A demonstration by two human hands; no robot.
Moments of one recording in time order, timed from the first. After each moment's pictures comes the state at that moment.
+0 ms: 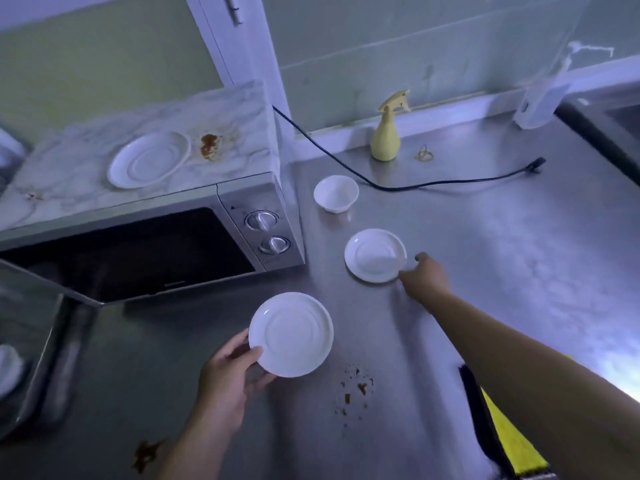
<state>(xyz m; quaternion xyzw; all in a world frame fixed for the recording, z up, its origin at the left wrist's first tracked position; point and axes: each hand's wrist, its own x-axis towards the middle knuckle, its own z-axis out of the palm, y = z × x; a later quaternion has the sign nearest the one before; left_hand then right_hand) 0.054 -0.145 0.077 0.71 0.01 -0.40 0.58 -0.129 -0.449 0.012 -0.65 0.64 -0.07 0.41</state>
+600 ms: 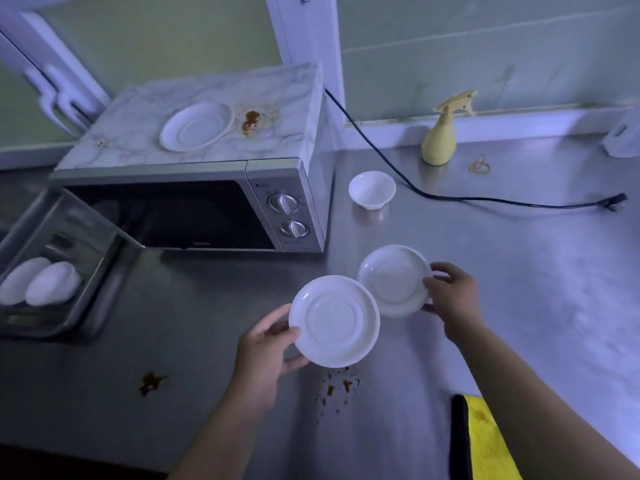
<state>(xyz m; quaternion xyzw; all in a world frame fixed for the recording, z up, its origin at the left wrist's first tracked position) -0.028 -0.191 0.100 0.70 0.07 -0.34 0.63 -0.156 -0.450 0.042 -0.51 0.54 -0.22 0.64</state>
